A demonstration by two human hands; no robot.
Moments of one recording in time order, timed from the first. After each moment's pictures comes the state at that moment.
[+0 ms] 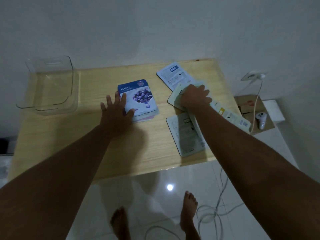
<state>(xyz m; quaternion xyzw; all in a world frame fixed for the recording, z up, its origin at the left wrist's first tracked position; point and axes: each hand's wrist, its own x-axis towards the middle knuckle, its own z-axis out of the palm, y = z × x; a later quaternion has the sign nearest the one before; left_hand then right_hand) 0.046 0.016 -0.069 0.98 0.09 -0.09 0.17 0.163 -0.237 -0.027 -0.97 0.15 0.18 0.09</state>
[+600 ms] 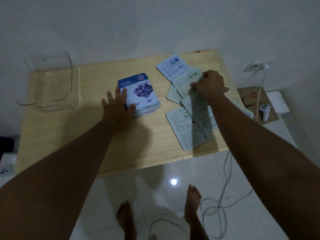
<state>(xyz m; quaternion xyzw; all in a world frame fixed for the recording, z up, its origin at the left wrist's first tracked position) 0.045 0.011 -0.070 0.98 0.10 -0.08 0.18 0.169 -0.290 -0.015 -0.95 0.15 0.05 0.26</state>
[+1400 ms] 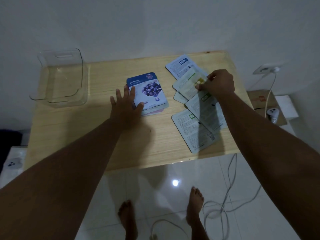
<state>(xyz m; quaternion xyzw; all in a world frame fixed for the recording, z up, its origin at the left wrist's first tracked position) 0.043 0.010 -0.067 0.98 0.09 -0.08 0.17 0.169 -0.283 -0.006 -0.95 0.14 0.07 0.29</state>
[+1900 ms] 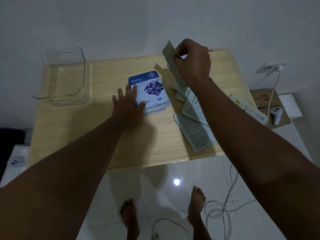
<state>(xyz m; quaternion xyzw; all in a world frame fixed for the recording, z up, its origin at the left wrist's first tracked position) 0.043 0.011 -0.065 0.98 0.09 -0.08 0.17 0.159 -0.186 0.040 -0.93 -0.06 -0.13 0.35</state>
